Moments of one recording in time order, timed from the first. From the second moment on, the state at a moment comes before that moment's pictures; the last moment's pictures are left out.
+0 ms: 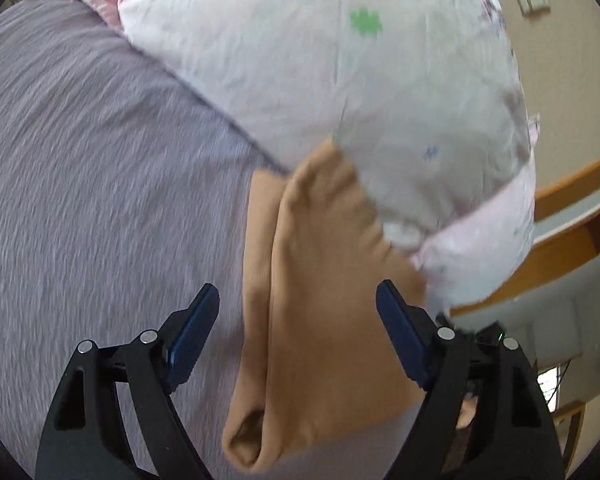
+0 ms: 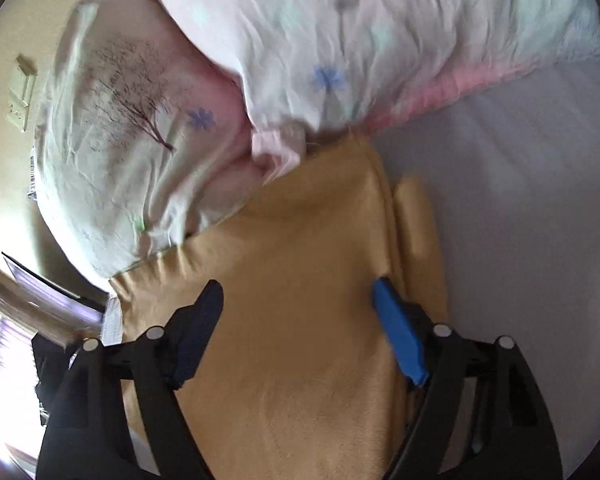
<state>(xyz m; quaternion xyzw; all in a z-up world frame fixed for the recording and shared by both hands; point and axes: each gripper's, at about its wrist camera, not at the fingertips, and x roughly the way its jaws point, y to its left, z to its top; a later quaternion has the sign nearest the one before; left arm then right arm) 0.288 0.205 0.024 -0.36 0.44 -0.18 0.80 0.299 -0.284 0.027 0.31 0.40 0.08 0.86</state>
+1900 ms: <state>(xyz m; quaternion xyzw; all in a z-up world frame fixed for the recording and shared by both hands) 0.312 -0.052 0.010 -0.23 0.52 -0.30 0.76 0.247 -0.332 0.000 0.37 0.40 0.18 0.82</state>
